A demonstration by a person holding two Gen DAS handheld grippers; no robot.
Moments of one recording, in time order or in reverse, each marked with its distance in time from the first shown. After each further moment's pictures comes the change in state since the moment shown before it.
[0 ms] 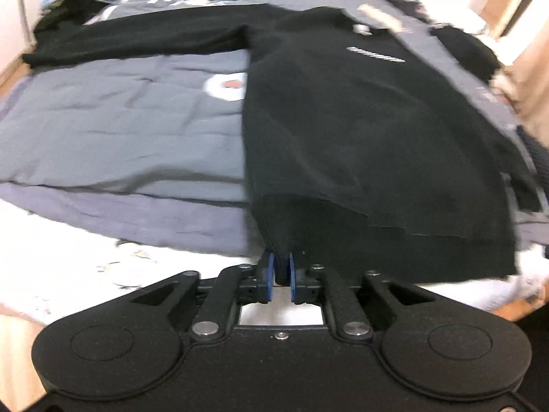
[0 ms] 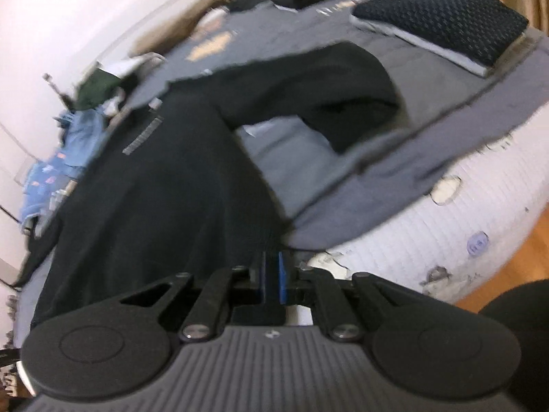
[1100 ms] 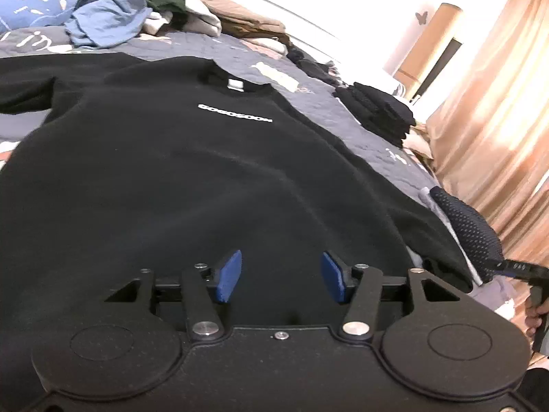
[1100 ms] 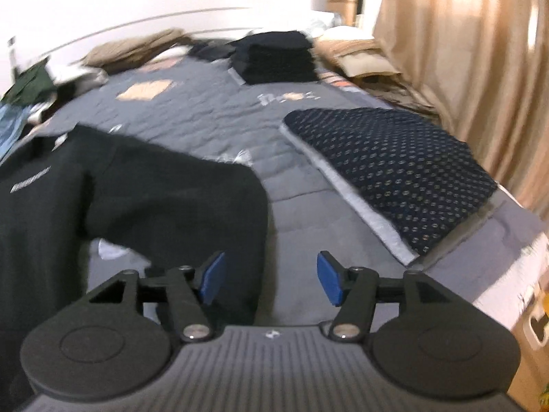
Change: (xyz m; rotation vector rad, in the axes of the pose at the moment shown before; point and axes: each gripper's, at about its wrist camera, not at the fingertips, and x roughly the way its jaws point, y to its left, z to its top) left arm 0.118 -0.157 0.047 0.010 -0.274 -0.357; right arm 0.050 -0.066 0.138 -0.289 -0.184 -0.302
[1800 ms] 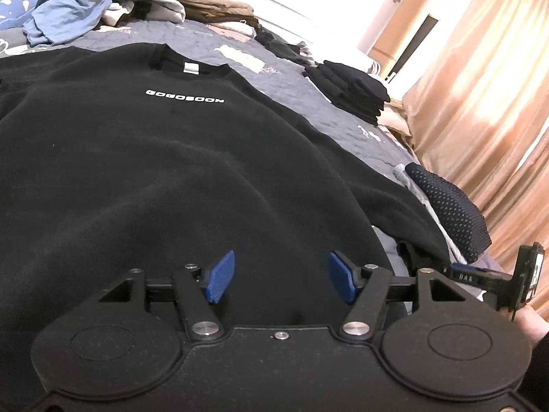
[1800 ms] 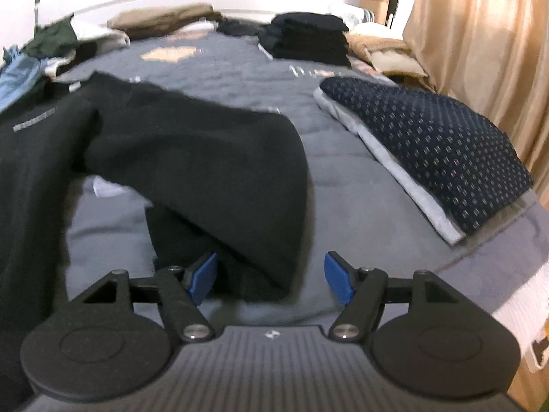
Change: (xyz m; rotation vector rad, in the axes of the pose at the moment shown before) left arm 0.030 -0.038 -0.008 0.052 0.057 -0.057; right arm 0.043 0.031 -0.040 -0.088 -0.011 0.021
